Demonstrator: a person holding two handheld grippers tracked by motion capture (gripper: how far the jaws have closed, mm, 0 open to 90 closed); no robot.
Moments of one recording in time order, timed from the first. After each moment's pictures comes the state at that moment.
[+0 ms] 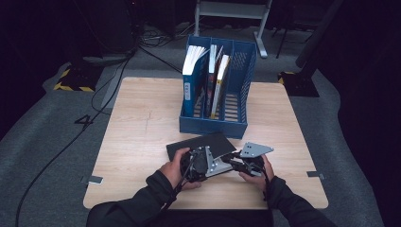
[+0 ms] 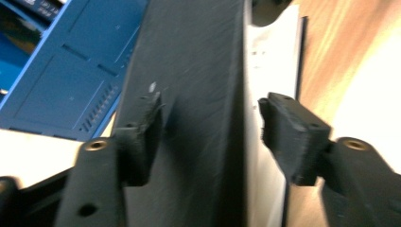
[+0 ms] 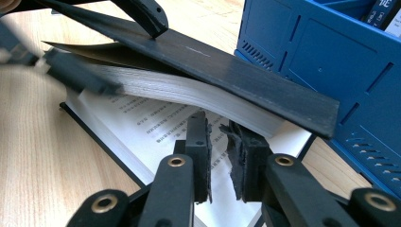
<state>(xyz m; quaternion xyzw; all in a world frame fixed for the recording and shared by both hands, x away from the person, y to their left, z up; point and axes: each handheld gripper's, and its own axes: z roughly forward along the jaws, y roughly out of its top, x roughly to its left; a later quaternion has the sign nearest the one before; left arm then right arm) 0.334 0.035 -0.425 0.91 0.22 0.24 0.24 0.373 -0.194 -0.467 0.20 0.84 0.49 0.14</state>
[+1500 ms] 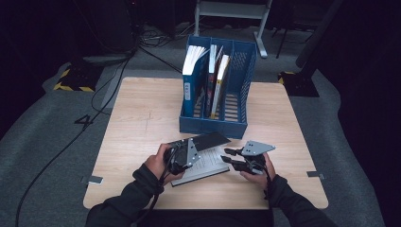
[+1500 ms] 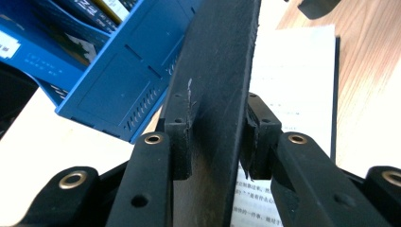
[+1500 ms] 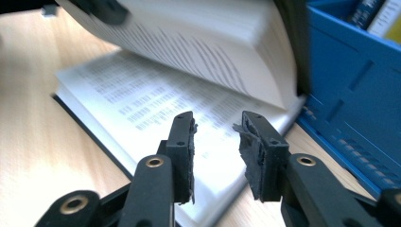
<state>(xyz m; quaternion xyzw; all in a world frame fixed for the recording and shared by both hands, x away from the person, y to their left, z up) 0.340 0.078 -0.414 0.89 0.19 0.28 0.30 0.378 -0.201 -0.466 0.21 0.84 0.48 0.15</state>
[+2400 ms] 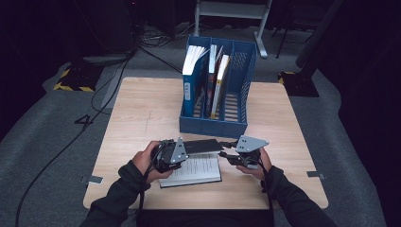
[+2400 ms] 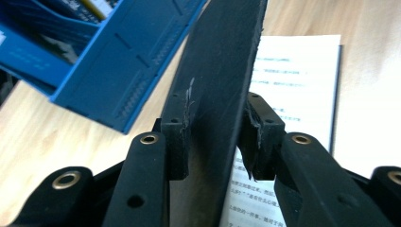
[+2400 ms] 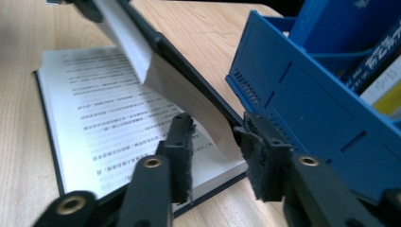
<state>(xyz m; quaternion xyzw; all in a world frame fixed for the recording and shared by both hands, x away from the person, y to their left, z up) 0.344 0.108 -0.405 0.91 0.15 0.24 0.30 0.391 -0.182 -0.451 0.12 0.85 0.48 0.19</state>
